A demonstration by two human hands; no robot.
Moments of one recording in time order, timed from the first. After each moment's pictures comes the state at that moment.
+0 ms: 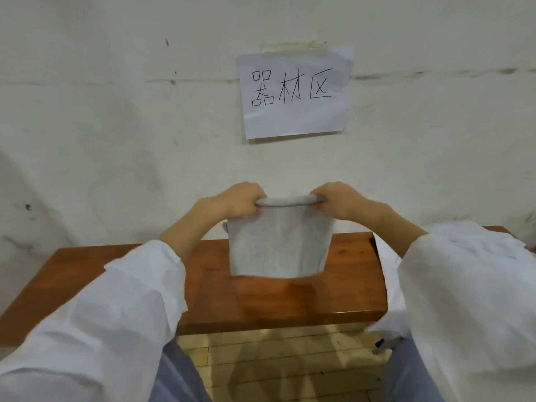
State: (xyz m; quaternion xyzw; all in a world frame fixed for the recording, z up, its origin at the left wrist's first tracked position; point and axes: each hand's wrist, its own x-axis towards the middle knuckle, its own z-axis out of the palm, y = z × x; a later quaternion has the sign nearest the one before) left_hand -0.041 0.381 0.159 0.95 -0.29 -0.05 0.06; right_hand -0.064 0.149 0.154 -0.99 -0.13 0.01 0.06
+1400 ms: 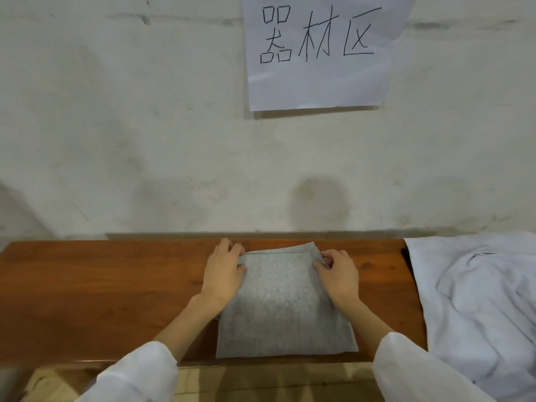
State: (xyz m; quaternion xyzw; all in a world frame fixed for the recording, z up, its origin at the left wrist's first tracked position) left_hand -0.024 0.406 -0.061 0.97 -0.06 0.05 0.22; right_hand -0.036 0.163 -0.071 -0.93 0.14 -0.04 0.33
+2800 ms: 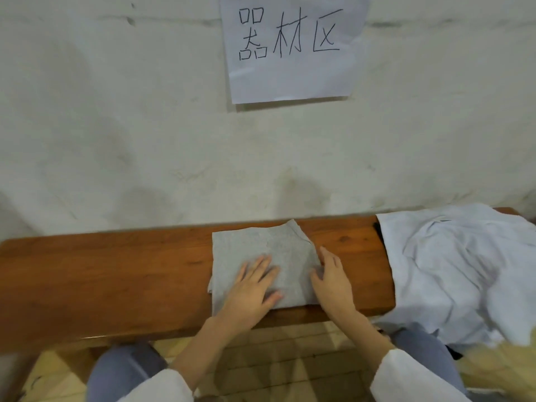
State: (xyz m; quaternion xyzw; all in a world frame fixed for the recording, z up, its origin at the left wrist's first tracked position) left_hand -0.113 0.367 -0.075 0.95 -0.27 -0.06 0.15; right_hand -0.131 0.171 -0.050 -0.91 0.15 -0.02 0.38
